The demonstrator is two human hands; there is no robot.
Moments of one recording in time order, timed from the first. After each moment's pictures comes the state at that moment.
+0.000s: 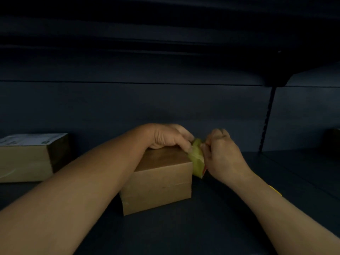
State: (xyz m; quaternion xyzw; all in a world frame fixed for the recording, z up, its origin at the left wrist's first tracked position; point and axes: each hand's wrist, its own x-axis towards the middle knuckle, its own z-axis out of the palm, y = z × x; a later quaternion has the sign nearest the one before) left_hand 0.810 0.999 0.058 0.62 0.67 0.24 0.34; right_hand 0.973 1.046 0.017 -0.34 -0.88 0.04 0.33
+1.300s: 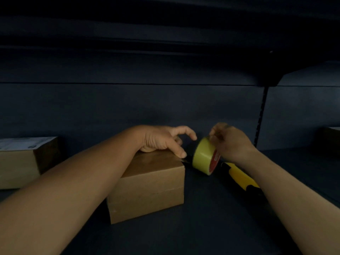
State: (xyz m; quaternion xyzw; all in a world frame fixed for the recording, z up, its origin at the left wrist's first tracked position) left_hand 0.807 0.998 0.060 0.65 0.62 0.23 0.37; right_hand 0.988 1.102 0.034 -0.36 -0.87 0.16 0.30
